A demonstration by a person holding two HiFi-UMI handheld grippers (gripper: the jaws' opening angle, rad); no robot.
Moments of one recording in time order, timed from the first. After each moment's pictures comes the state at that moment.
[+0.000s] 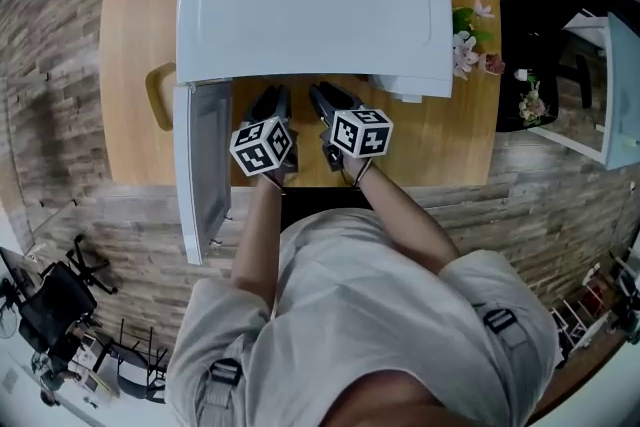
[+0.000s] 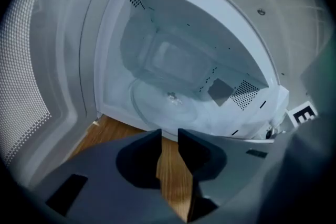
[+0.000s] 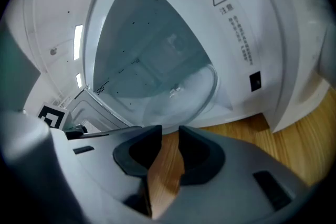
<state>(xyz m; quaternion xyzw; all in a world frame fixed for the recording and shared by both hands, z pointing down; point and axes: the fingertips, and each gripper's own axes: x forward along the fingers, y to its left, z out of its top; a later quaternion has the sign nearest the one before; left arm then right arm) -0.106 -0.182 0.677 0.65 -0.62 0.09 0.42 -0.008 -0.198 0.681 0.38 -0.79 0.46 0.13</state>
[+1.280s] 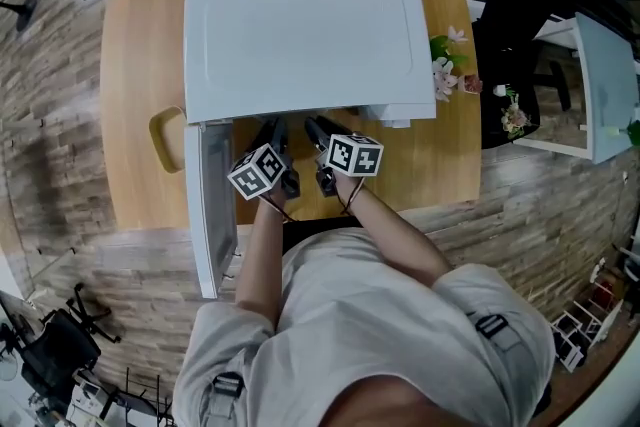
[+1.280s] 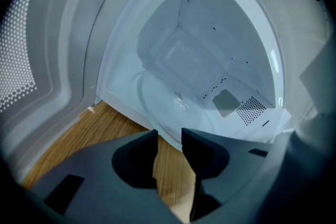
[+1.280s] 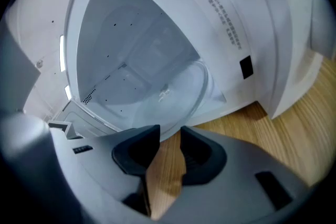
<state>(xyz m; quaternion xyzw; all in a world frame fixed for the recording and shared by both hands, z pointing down) -0.113 -0.194 0.696 0.63 -0.60 0.00 0.48 -0.007 -0.205 0.696 0.42 -0.75 0.50 0.11</state>
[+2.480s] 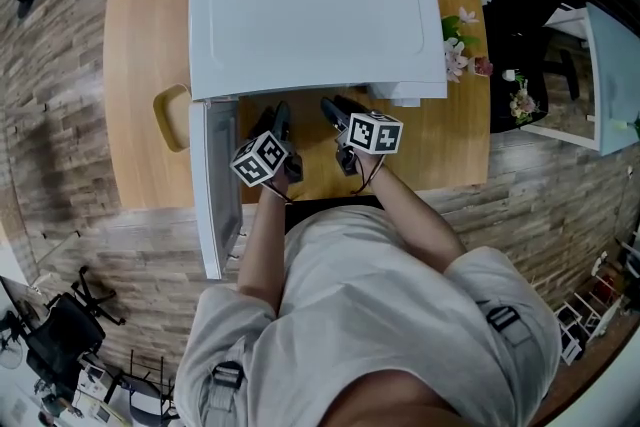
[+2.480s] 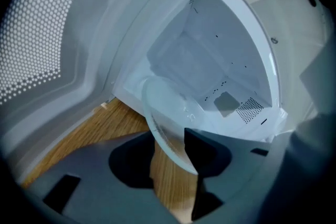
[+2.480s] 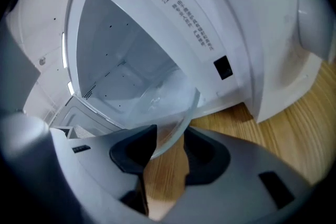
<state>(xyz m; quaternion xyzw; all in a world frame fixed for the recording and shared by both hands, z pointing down) -0.125 -0.177 0.700 0.63 -0.61 -0.02 0.48 0.015 -0.202 0.706 0.40 -0.76 0.50 0.13</state>
